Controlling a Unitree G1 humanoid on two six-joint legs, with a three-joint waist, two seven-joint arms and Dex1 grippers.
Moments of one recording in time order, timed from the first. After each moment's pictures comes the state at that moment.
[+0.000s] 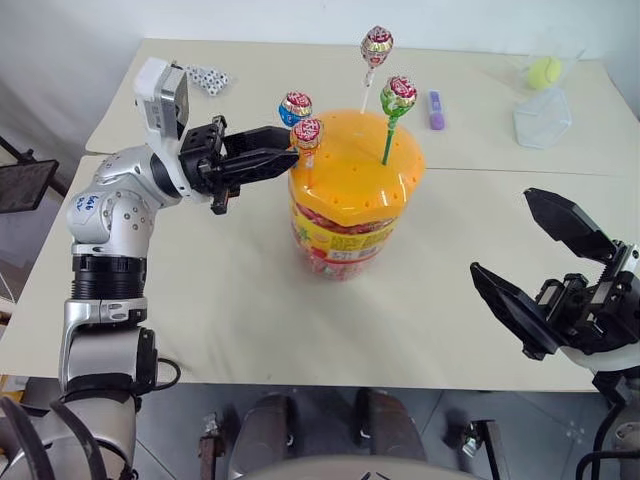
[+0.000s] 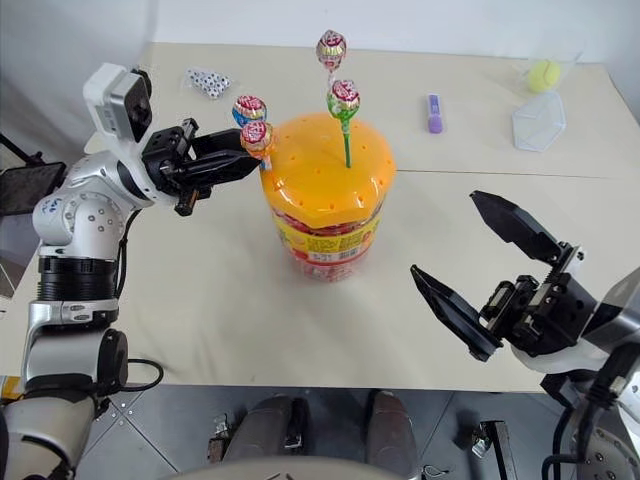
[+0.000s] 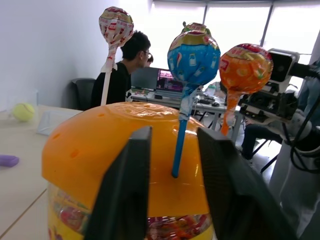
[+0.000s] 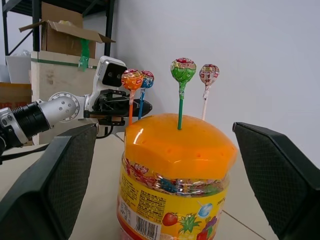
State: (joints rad) left arm -0.88 0.53 0.10 0.29 -0.73 0.48 -1.29; right arm 0.22 -0.53 -0.47 -0.85 0.93 0.13 0.74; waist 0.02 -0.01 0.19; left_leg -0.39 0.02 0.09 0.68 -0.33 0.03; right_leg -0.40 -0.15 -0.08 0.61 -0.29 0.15
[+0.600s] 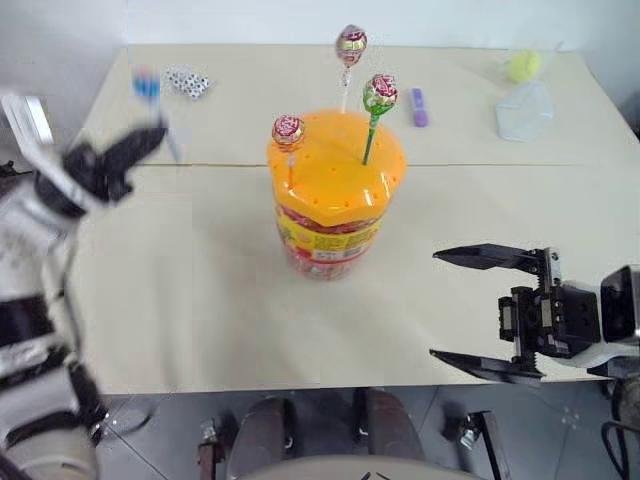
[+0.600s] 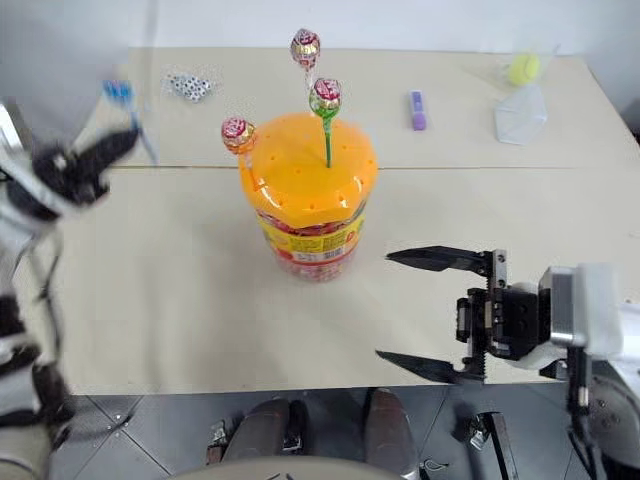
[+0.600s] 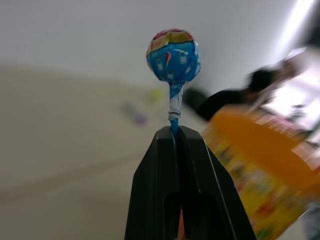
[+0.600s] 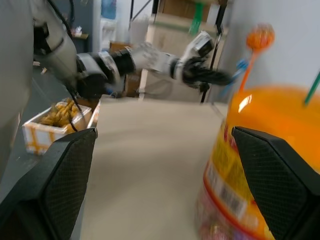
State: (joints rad) left arm -0.39 0.84 0.45 0.21 -0.80 0.81 -0.88; right arm 0.05 -0.82 -0.32 -0.59 0.94 0.17 1.21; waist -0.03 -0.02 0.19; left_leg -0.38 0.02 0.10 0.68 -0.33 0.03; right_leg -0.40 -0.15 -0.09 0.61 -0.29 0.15
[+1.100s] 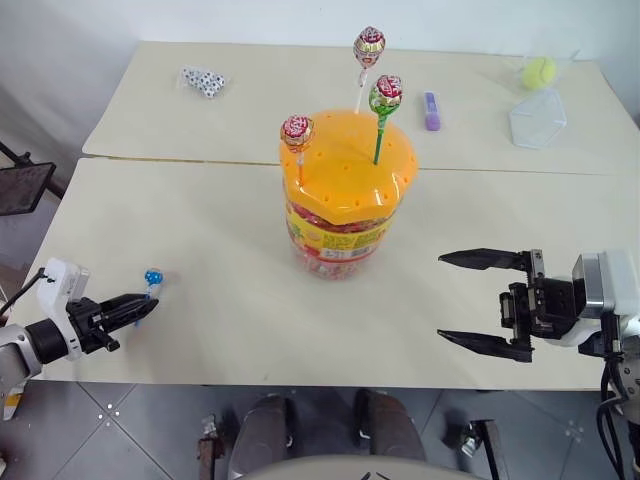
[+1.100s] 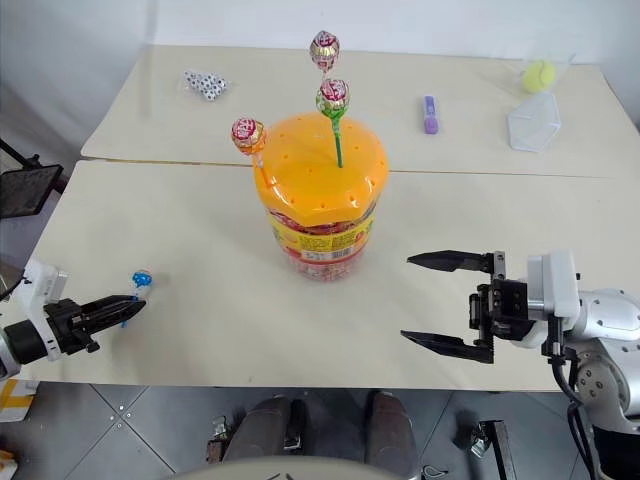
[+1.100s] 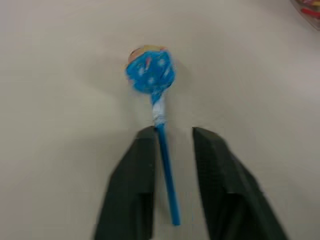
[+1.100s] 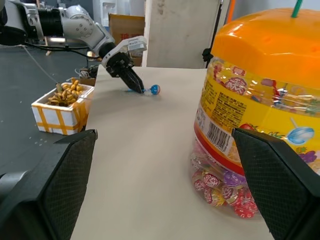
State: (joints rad) left arm 0.10 0.89 0.49 -0.02 -0.61 0.66 -0.90; right arm 0.00 -0.77 -0.28 -0.40 0.81 0.15 1.29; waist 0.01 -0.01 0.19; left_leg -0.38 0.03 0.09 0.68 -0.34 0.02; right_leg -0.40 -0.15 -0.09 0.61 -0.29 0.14
